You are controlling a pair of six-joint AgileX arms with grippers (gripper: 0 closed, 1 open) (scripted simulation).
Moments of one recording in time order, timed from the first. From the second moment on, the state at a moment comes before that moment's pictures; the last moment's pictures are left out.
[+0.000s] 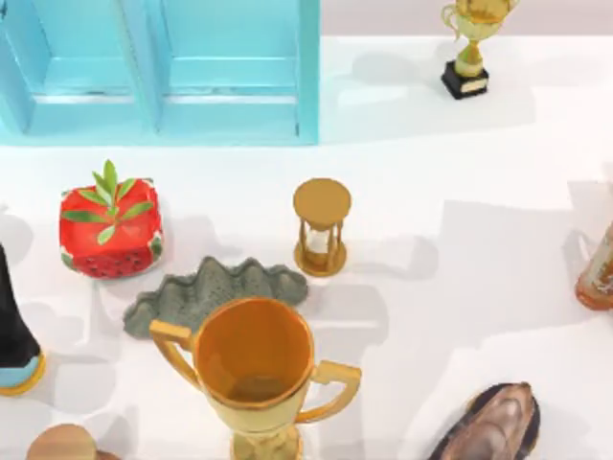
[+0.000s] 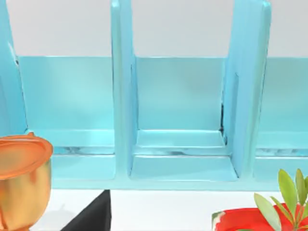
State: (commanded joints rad) left arm 0.00 0.00 0.00 0.00 0.00 0.00; right arm -0.31 1.95 1.76 -1.38 0.00 -0.30
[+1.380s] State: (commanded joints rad) left arm 0.00 0.00 0.00 0.00 0.00 0.00; right arm -0.45 1.87 1.41 -1.12 0.00 -0.43
